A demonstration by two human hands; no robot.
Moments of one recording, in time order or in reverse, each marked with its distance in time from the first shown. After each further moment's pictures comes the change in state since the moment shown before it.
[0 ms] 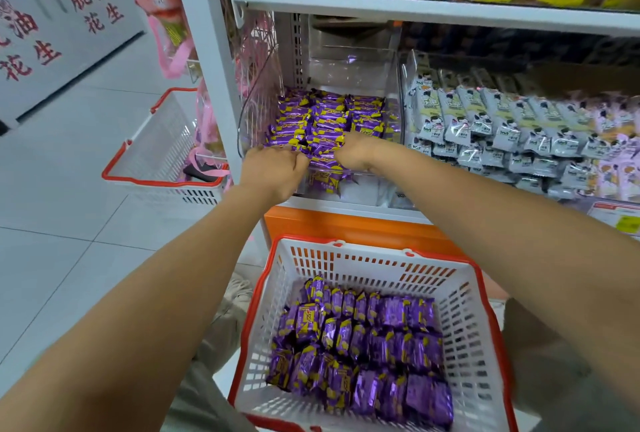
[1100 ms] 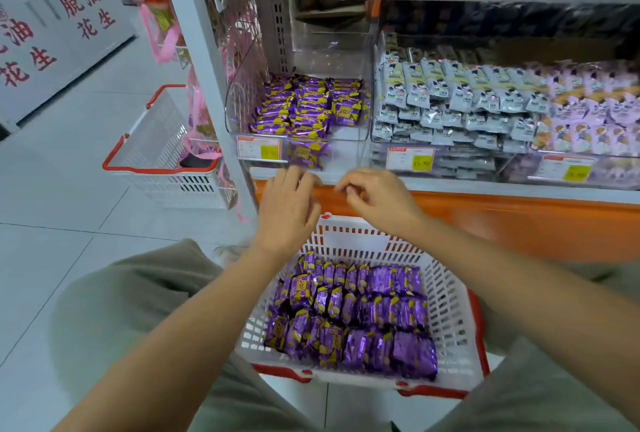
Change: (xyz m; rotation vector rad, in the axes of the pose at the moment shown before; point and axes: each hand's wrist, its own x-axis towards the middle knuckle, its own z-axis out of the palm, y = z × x) left_hand -0.116 0.055 0.041 -0.174 0.365 0.262; right_hand -0.109 0.094 0.087 0.089 0.505 -0.582
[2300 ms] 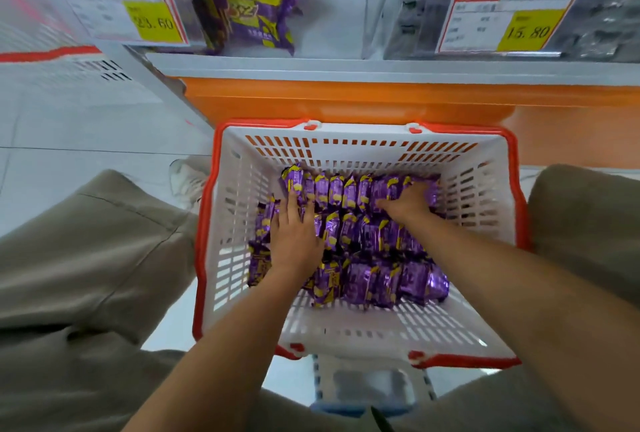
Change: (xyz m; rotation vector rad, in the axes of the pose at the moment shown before) left_hand -0.133 0.006 0.173 0.082 -1.085 -0.487; right_hand -0.106 0.166 0.195 0.280 -0.401 1.453
